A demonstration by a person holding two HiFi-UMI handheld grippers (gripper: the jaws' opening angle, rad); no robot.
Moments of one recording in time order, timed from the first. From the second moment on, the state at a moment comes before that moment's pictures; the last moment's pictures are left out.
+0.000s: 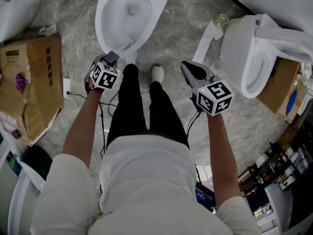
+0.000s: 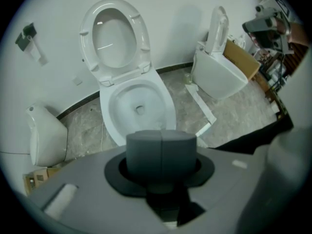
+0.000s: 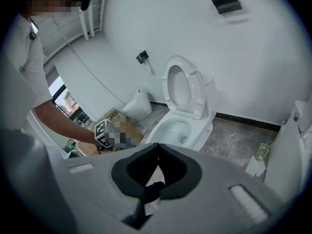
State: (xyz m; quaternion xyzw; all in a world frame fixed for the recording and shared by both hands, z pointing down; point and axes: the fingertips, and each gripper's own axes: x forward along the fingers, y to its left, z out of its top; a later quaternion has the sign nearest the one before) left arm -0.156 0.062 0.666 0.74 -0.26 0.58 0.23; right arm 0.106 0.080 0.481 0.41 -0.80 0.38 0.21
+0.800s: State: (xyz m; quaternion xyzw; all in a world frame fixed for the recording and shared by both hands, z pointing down) left arm -0.086 0.011 0.664 0.77 -0.23 0.56 0.20; right arm 0.112 0.070 0.491 0.43 -0.78 0.40 0.19
